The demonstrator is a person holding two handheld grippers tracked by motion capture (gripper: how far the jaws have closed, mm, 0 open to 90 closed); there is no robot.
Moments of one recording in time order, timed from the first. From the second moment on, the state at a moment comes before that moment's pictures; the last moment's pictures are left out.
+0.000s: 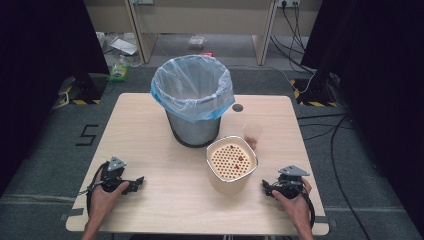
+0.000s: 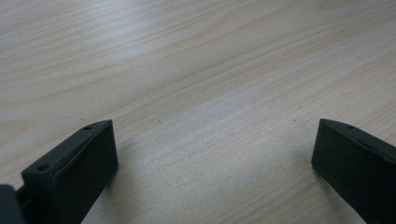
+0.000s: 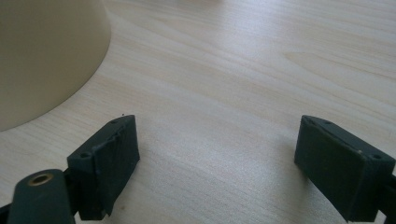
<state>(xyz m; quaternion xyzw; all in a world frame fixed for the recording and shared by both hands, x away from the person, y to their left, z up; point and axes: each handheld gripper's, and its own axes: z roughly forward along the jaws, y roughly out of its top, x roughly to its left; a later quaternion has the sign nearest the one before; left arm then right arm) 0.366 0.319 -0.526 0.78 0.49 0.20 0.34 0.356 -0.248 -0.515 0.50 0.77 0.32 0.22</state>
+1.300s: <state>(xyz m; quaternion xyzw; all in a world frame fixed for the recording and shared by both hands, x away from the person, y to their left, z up) 0.366 0.319 -0.526 0.78 0.49 0.20 0.34 0.401 -0.239 -0.438 0.49 0.75 0.36 0.24</state>
